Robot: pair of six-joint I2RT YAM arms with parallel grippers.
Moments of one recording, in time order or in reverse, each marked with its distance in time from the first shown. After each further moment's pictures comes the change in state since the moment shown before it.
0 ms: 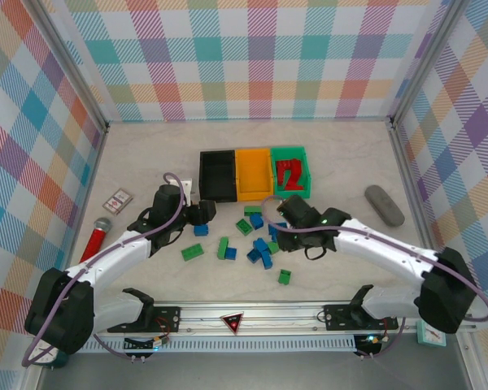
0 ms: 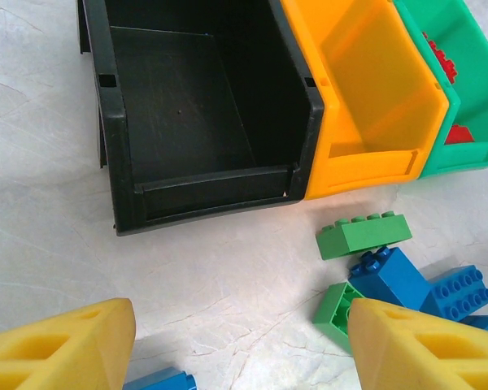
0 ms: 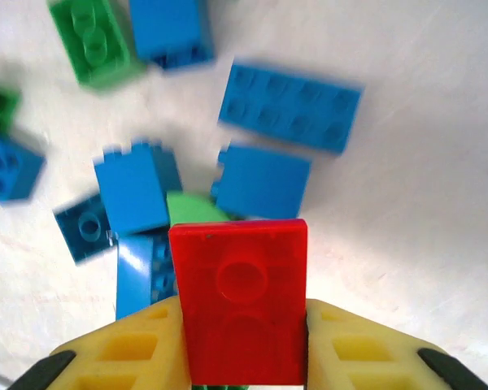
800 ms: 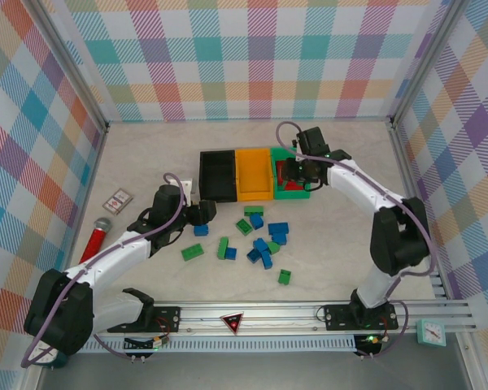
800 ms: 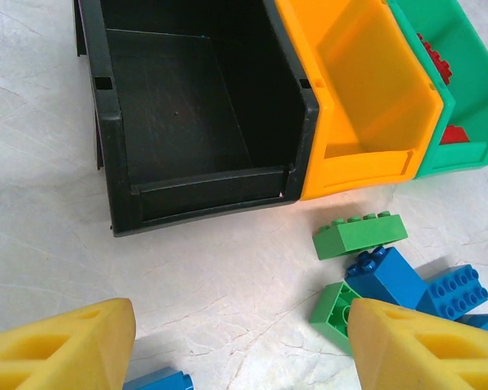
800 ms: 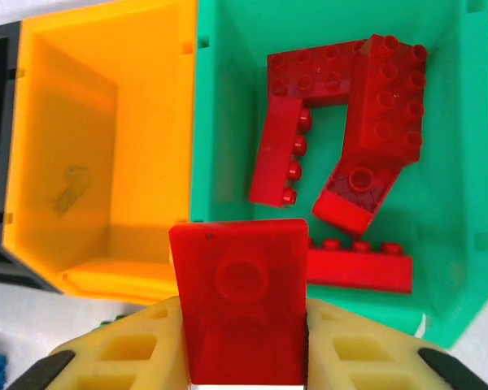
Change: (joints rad) left arm -0.003 -0.009 0.000 -0.002 0.000 0.001; right arm -0.404 0.494 0.476 0.176 -0.171 -0.083
